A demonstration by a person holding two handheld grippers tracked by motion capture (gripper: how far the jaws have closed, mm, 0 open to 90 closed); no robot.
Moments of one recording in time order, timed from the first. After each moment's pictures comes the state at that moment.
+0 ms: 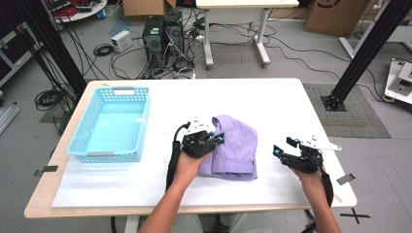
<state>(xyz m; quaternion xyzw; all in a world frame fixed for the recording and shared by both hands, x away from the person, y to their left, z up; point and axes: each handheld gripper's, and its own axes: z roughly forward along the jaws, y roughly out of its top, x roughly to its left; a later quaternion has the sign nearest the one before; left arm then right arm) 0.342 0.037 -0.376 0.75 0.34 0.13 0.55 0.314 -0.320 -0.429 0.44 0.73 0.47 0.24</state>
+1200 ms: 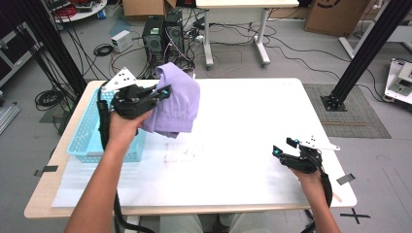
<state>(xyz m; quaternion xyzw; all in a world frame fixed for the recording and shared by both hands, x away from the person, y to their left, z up) 0.358 0.193 -0.249 0.70 0.30 0.23 0.61 0.317 -0.319 -0.433 0.45 0.73 0.46 0.24</state>
